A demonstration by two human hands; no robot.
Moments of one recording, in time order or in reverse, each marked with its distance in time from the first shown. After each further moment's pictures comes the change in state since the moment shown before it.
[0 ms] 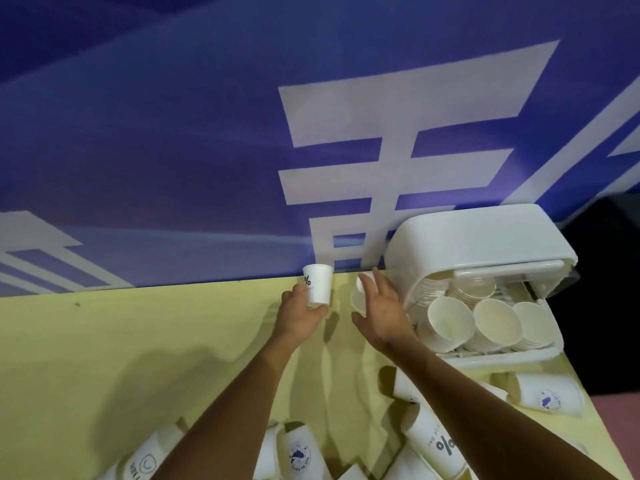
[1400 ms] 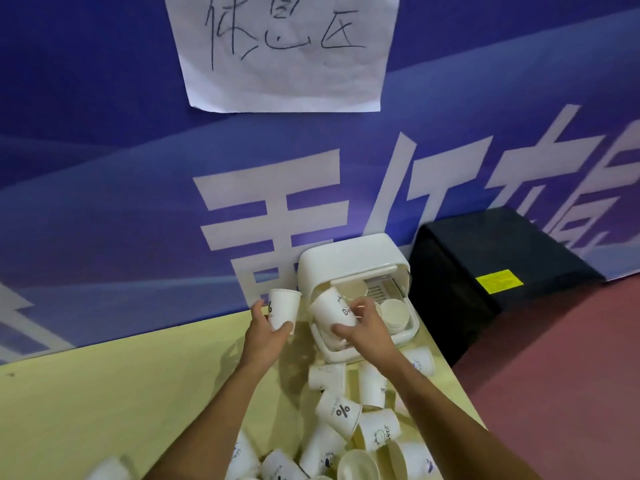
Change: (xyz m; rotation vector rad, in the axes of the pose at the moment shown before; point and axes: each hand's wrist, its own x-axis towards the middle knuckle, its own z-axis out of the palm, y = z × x) left_hand -0.149 0.105 0.006 -0.248 0.019 0.141; right_hand -0.152 0.053 -0.141 0.785 0.175 0.281
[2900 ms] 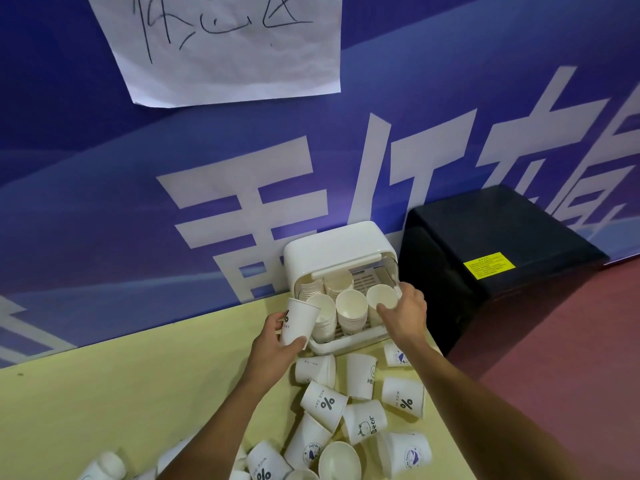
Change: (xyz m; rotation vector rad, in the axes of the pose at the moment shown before) left_hand -0.039 0.006 0.044 0.006 -0.124 0.058; right_hand 0.053 0.078 -0.076 -0.319 0.385 0.068
